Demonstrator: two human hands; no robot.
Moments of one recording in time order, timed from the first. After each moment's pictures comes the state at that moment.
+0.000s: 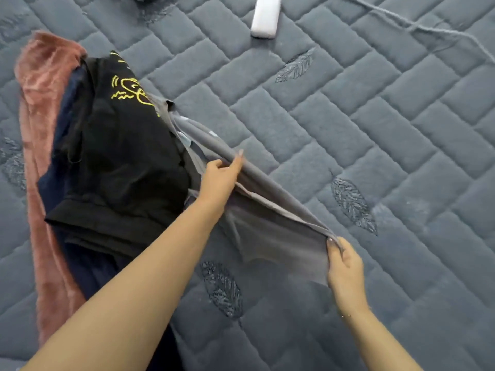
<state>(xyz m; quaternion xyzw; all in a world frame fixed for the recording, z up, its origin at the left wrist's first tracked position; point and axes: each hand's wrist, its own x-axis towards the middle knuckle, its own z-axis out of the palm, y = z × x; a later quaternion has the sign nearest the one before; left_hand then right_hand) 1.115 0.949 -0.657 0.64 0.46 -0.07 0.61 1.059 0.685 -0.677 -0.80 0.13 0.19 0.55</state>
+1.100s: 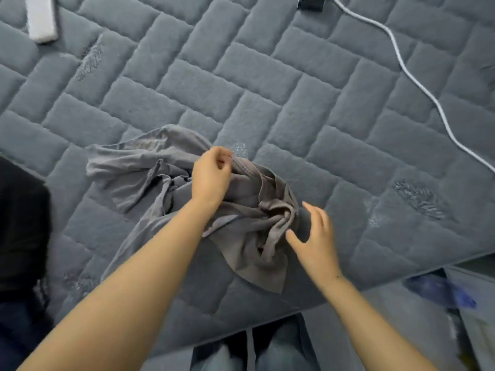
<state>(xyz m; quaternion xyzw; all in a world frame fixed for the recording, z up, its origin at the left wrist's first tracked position) 1.177 0.573 -0.661 0.88 0.19 -0.09 0.42 1.057 0.358 -0.667 -0.90 0.12 0.15 0.40</state>
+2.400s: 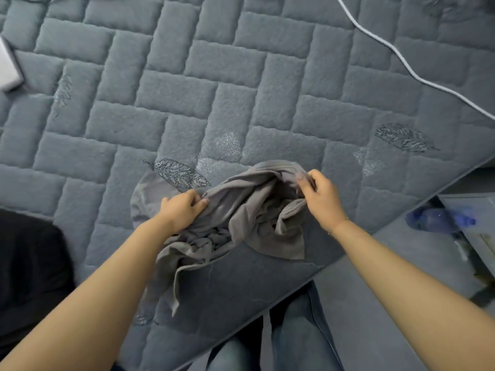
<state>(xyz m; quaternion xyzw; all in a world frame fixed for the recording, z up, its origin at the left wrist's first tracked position) 1.138 0.672 -0.659 0.91 -0.03 -0.39 0.11 1.063 0.375 -0.667 -0.84 0.23 0.08 0.49</state>
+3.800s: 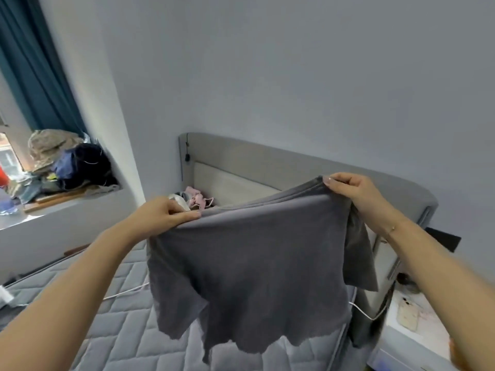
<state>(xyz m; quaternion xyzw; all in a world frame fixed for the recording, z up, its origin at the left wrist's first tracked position) 1.184 0.612 -0.024 0.88 -0.38 -0.02 0.28 0.964 0.269 -0.001 -0.77 0.08 -0.29 0.56</state>
